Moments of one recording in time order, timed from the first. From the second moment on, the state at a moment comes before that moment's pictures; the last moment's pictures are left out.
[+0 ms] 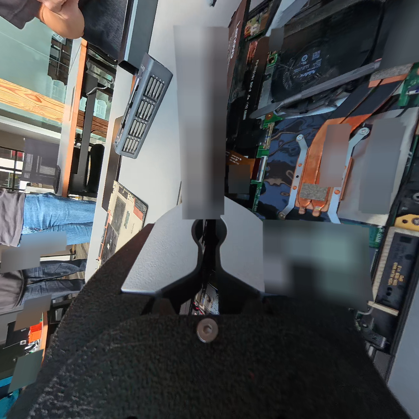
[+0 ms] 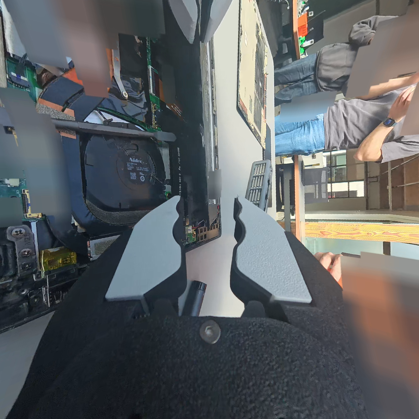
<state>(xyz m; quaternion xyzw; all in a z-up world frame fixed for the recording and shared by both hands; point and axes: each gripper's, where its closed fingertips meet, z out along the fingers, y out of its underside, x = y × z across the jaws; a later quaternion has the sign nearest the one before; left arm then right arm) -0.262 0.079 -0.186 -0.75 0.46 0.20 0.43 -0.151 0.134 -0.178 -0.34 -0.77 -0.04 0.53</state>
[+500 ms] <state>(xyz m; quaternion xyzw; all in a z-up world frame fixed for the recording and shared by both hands) -0.294 0.065 -0.175 -0.75 0.42 0.25 0.45 -0.174 0.154 -0.188 -0.35 -0.78 -0.11 0.50</state>
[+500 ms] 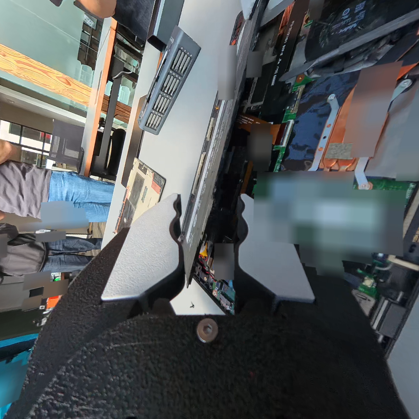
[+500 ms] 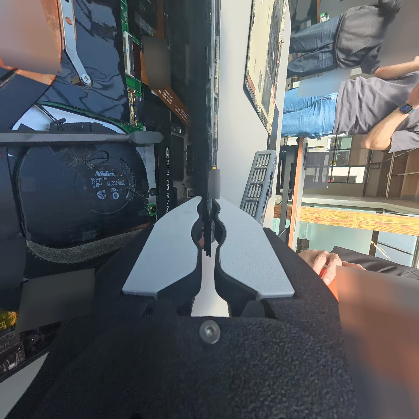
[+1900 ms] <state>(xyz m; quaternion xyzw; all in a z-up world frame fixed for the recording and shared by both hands) -0.353 -0.027 -0.121 -0.77 0.43 0.22 0.42 -0.216 0.074 -0.119 -0.39 -0.83 0.02 0.40</state>
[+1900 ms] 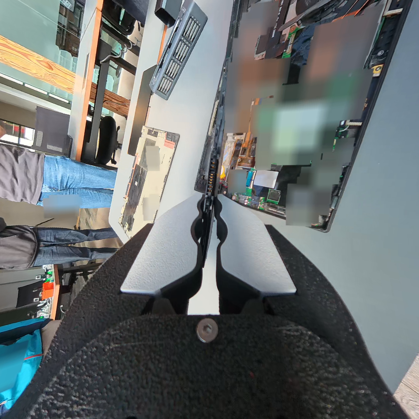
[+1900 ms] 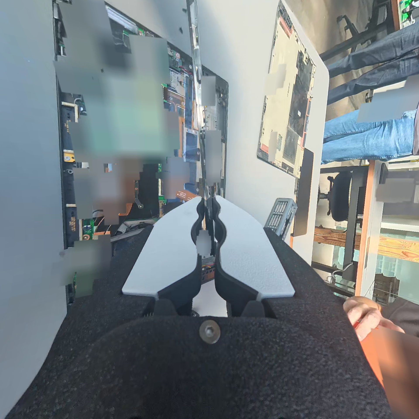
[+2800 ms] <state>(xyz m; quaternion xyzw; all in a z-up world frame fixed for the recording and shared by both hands) -0.564 0.141 -0.188 -0.72 0.45 0.36 0.38 -0.426 0.253 -0.191 -0.31 -0.81 -0.07 0.49</state>
